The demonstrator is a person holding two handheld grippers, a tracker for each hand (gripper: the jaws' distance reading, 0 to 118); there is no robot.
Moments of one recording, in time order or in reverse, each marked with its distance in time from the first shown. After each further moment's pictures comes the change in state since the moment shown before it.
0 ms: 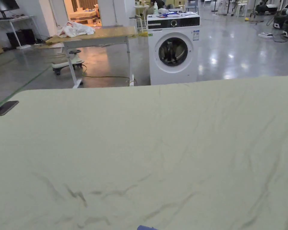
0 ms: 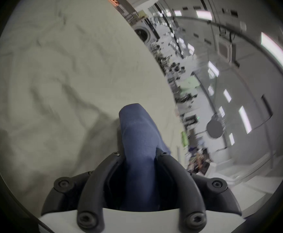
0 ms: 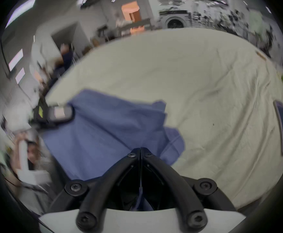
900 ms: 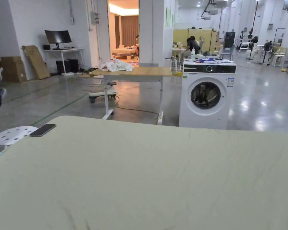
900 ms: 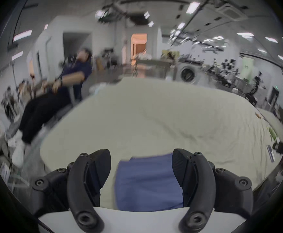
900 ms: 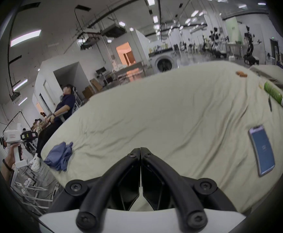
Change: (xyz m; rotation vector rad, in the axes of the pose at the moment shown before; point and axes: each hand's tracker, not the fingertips) left arm -0.003 0.153 0.278 0.435 0.867 -0.669; right arm 0.032 0.025 0.080 0.406 -0.044 -0.023
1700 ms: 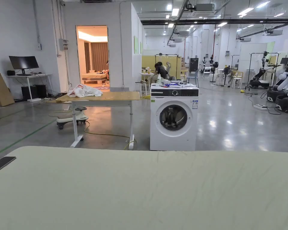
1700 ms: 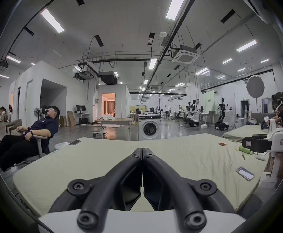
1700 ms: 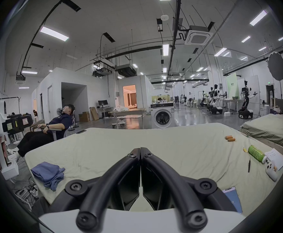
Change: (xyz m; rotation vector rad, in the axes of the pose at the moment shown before) left arm 0.228 0.036 0.129 0.565 -0.263 -0.056; right arm -0.050 0.038 0.067 0.428 -0.068 0.259
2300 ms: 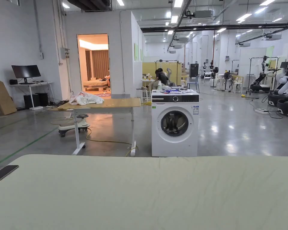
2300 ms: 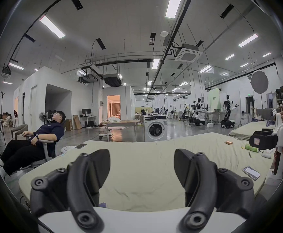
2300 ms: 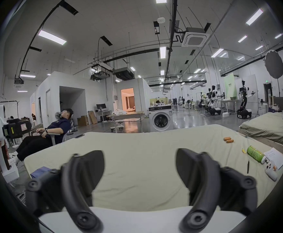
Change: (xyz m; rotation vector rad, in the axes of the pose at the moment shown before) left arm -0.003 -0.002 -0.004 0.002 0.062 -0.045; right arm 0.008 0.006 0.000 0.030 -0.020 -0.020
